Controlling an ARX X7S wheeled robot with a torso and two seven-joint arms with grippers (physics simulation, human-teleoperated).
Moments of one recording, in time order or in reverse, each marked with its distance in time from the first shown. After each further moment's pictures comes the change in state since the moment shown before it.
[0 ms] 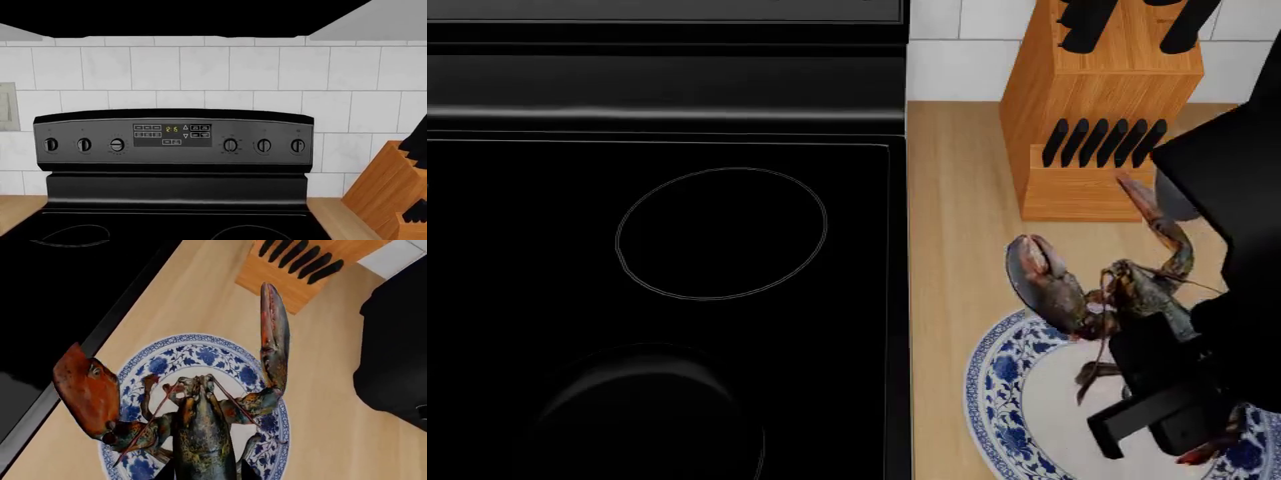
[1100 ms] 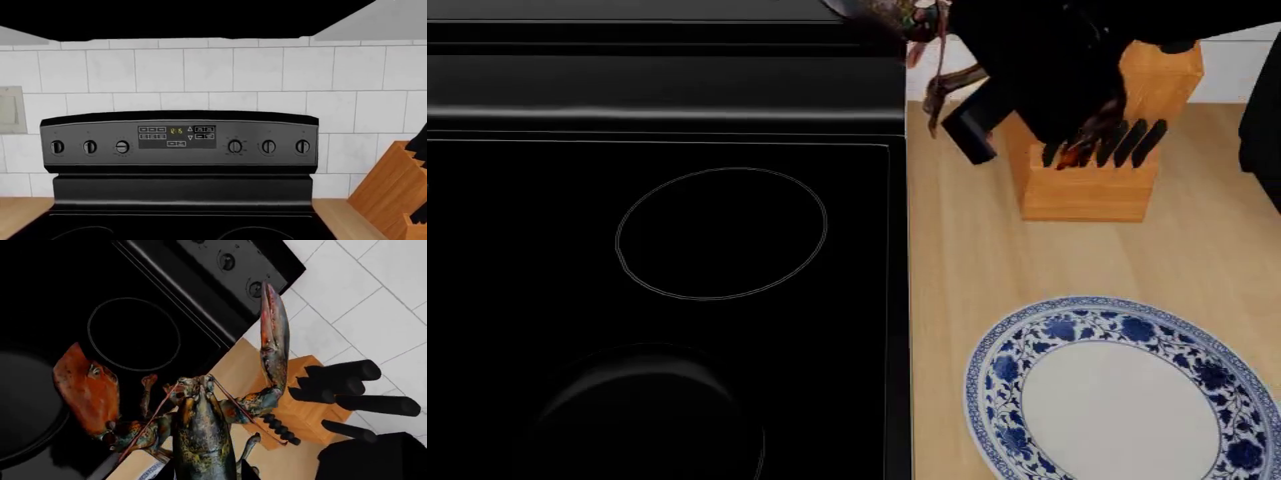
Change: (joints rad) left arm -0.004 -0.034 0.008 -0.002 -0.005 0.021 -0.003; right arm 0.595 -0.398 -0.260 0.251 -0.441 -0.021 -0.681
